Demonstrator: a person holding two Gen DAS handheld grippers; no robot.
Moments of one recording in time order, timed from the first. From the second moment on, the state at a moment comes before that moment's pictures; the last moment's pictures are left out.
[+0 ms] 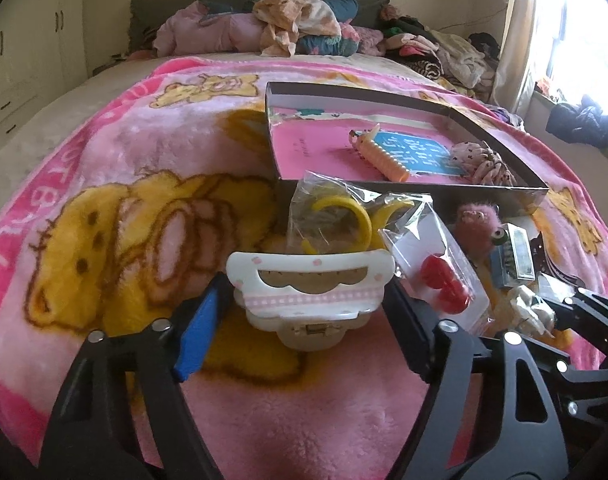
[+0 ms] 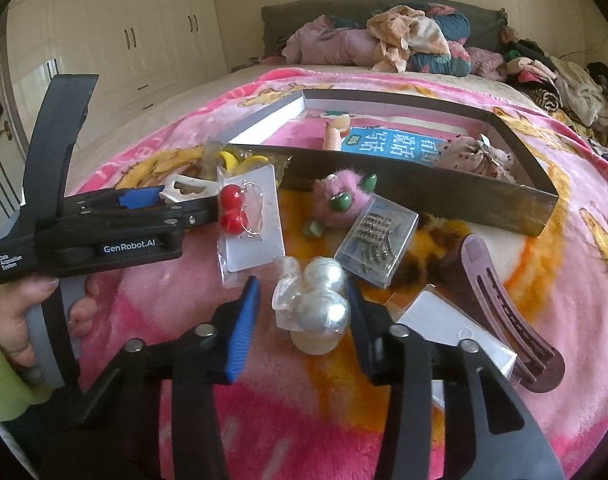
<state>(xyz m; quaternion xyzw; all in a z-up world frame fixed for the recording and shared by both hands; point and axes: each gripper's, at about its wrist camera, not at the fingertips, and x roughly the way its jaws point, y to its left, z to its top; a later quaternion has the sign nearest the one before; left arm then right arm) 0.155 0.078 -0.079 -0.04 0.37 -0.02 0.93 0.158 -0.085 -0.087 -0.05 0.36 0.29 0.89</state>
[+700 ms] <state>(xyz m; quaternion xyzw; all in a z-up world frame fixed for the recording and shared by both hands) 0.132 0.085 -0.068 -0.04 0.37 -0.01 0.93 0.139 -0.095 -0.072 -0.04 0.34 0.31 0.88</state>
